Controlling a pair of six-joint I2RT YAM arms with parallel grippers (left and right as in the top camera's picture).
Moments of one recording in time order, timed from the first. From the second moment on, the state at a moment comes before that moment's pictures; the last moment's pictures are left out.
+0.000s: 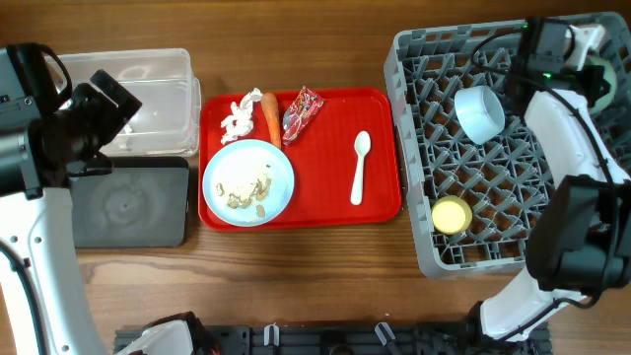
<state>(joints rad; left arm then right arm) 0.24 1.35 1.64 -1.24 0.04 -0.59 -0.13 1.88 1.38 -0.37 1.15 -0.20</state>
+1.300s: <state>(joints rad) 0.24 1.35 1.64 -1.24 0.04 -0.59 0.49 1.55 1.33 -0.83 -0.15 0.41</state>
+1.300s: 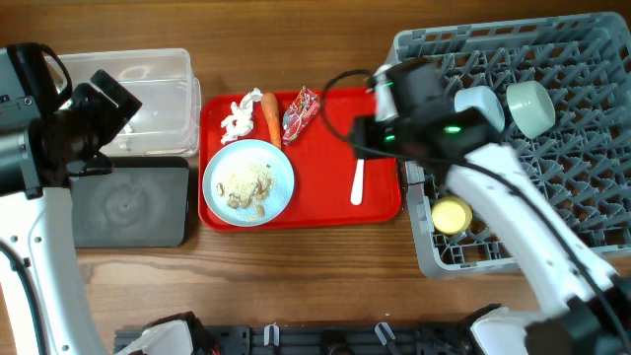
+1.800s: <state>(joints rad) 0.24 1.35 1.64 -1.24 0.04 -0.59 0.50 2.01 1.33 -0.78 -0.12 0.76</state>
